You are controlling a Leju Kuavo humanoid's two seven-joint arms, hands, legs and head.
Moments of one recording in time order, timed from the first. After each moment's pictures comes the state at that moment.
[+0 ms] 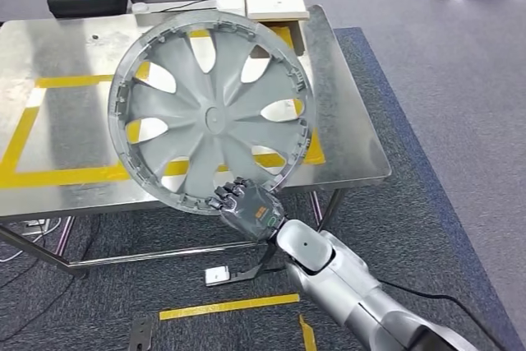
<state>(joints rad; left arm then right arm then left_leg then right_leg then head) -0.16 -0.26 1.09 -0.21 -0.86 0.34 -0.29 -0.59 0.12 0.75 -0.82 1.37 -0.60 -0.20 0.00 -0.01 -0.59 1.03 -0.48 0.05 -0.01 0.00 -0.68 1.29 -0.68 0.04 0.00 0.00</state>
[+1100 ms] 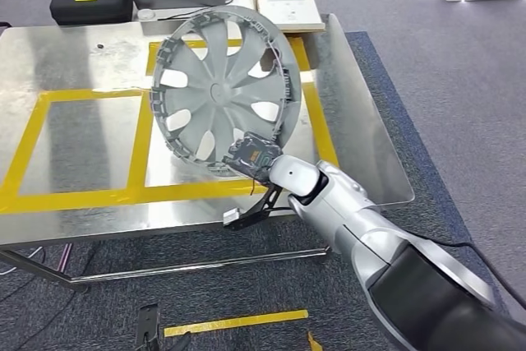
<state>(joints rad) -0.20 -0.30 1.10 -0.21 -0.81 0.26 -0.35 -1.01 0.24 0.84 -0.32 1.48 -0.35 -0.20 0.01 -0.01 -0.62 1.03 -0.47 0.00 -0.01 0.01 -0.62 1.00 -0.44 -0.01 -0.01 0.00</state>
